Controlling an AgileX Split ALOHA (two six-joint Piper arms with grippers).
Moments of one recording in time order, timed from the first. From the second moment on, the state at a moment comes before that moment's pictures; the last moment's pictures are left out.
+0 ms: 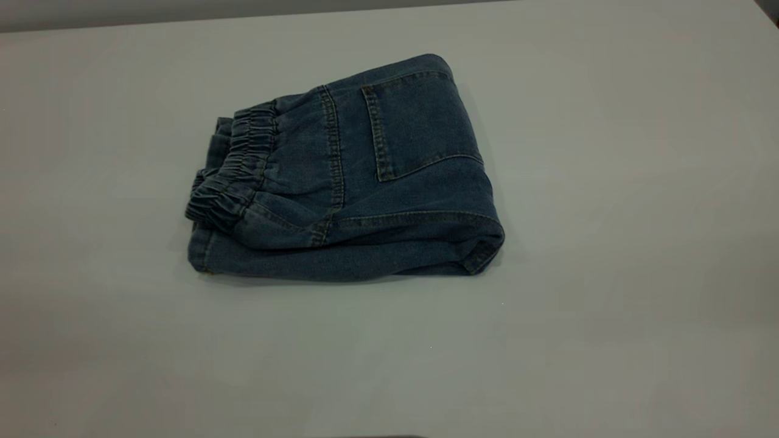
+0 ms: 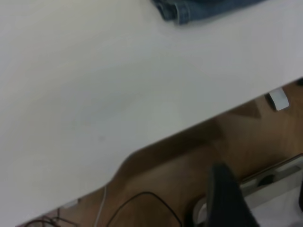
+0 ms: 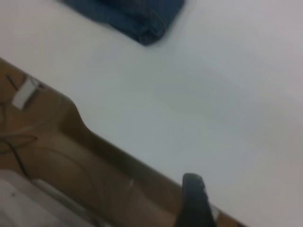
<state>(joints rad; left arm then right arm) -0.30 0.27 -0.53 -0.07 1.15 0.09 0.87 0.32 -0.48 -0.13 1.14 0.32</state>
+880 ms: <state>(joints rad) -0.30 0.19 -0.49 -0.07 1.13 0.07 0.87 0.27 -0.48 -0.10 1.14 0.31</state>
